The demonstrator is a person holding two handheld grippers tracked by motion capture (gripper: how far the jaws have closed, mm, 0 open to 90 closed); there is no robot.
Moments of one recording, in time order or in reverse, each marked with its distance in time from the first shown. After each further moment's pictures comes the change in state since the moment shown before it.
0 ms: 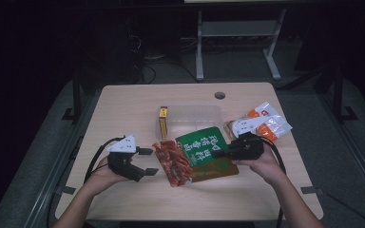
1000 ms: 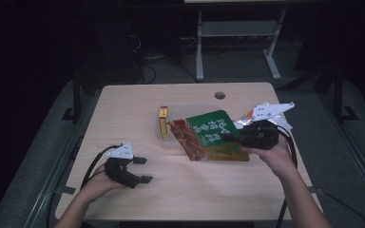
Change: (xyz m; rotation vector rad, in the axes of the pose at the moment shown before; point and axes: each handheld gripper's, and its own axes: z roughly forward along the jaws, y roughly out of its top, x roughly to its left) left arm 0.008 -0.029 0.006 0.081 -0.016 -0.053; right arm 0.019 0.037 -0.042 -0.099 -0.167 -0.048
